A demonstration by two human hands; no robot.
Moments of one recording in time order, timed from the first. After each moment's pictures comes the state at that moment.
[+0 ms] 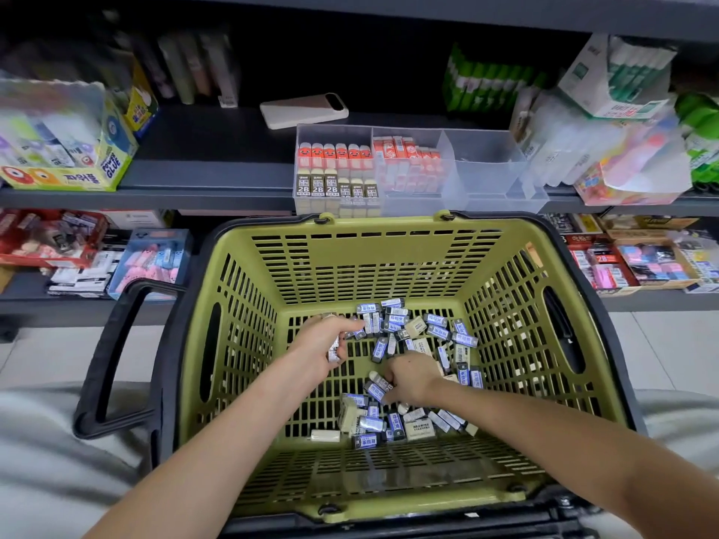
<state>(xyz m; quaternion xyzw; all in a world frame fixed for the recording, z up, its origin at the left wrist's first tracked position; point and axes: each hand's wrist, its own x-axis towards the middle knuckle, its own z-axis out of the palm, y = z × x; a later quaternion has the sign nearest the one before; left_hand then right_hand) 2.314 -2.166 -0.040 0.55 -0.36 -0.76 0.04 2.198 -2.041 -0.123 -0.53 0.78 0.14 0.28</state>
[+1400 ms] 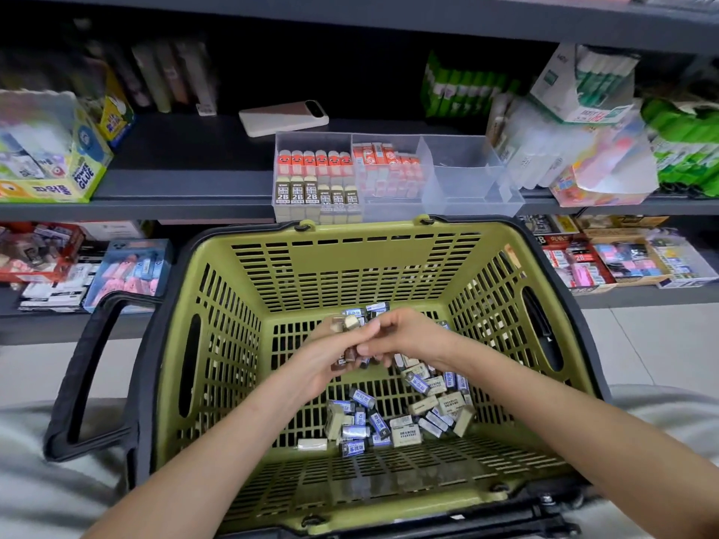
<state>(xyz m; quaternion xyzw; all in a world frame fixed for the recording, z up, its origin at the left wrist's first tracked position) 2.310 -2.150 -0.029 0.40 -0.44 -0.80 -0.02 2.177 -2.056 -0.026 -0.34 0.66 -0.36 0.56</state>
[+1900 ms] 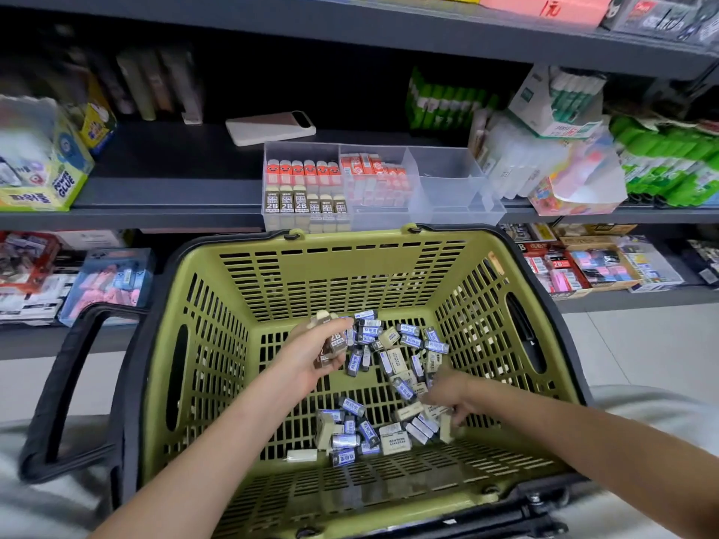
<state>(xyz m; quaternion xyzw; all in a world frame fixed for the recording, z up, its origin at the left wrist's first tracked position) 2.306 -2.159 -0.028 0.48 -0.34 -0.81 0.05 2.152 -1.982 -0.078 -0.11 0.84 -0.05 0.53</state>
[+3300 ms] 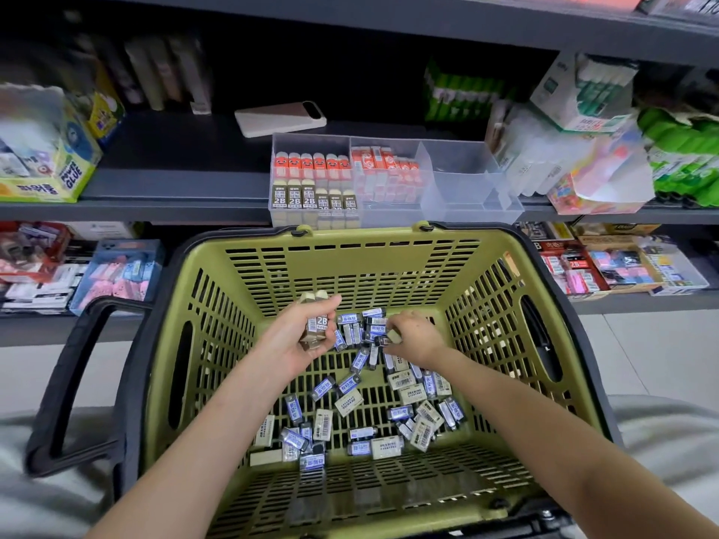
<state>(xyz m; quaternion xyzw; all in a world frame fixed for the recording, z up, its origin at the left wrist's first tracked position) 2.312 -2.184 -0.009 0.43 -0.29 -0.85 0.07 2.130 -2.057 -0.116 -0.47 0.85 -0.02 0.23</state>
